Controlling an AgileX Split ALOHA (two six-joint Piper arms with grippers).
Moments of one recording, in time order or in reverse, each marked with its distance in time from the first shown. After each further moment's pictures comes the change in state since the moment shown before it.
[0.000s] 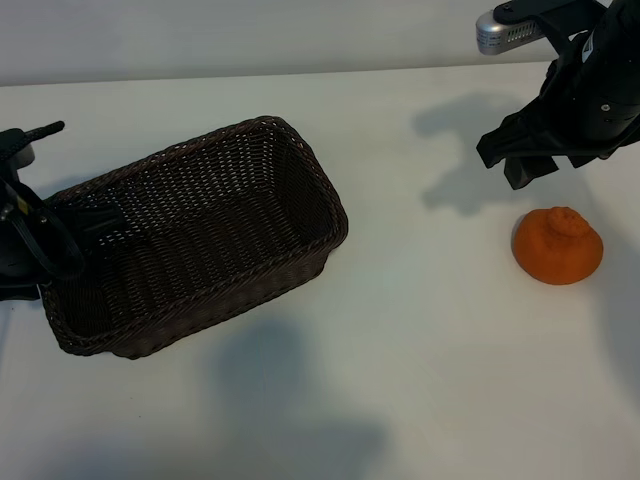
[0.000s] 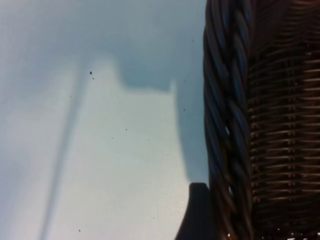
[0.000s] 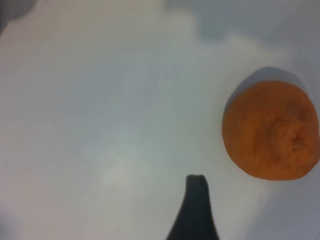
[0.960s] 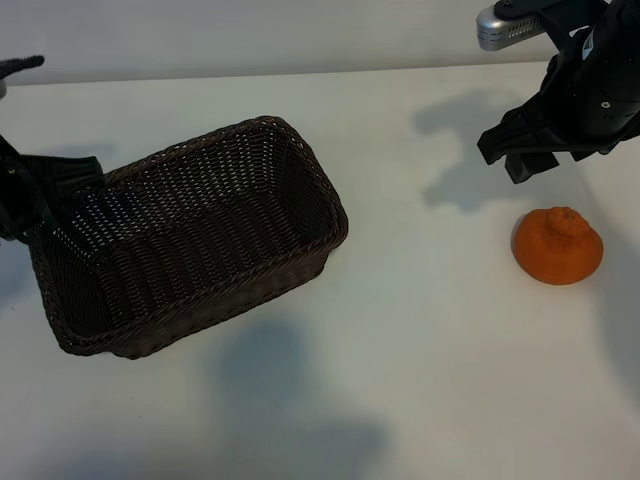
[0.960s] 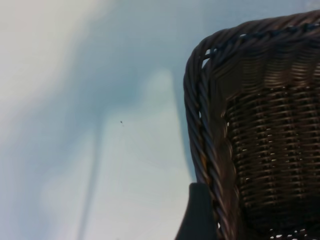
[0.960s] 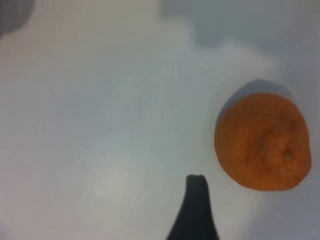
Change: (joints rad) left arm -0.071 -0.096 -0.154 0.123 0.183 -0.011; right arm 0.000 0.000 0.000 -0.017 -0.022 -0.001
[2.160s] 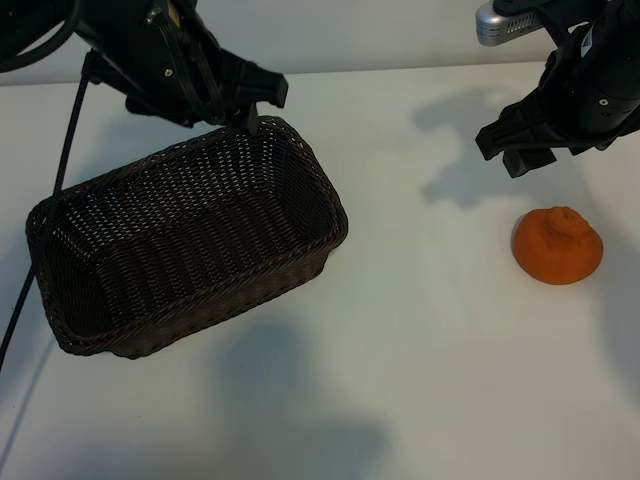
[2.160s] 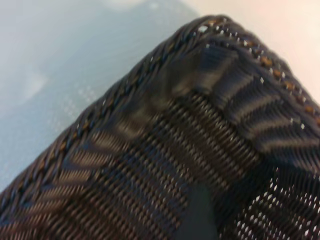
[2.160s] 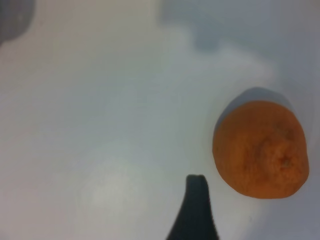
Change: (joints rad) left arm -0.231 0.367 -0.561 -0.250 0.055 0.459; right arm 0.000 0.000 0.000 -0.004 -0.025 0.001
